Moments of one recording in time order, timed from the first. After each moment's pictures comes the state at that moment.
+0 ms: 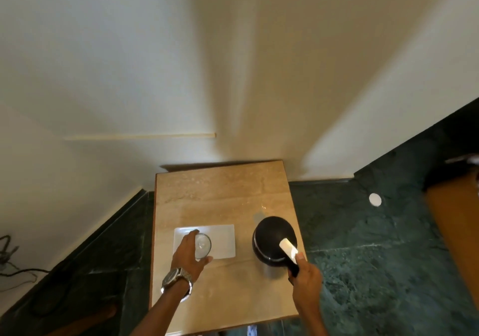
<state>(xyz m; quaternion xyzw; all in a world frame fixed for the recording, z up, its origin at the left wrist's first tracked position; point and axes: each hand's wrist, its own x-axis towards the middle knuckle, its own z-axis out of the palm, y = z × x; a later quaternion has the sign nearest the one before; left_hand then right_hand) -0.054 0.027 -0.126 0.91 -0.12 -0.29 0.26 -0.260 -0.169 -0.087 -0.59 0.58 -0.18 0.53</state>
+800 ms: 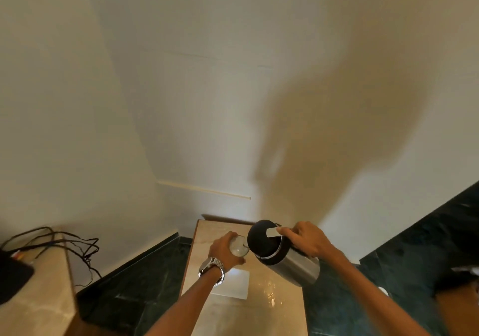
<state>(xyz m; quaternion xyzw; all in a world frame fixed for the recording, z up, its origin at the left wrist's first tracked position) -0.073 0.027 0.174 0.89 -0.15 -0.24 0.35 -0.158 -0.220 0.232 -0.93 0.18 0.07 0.31</state>
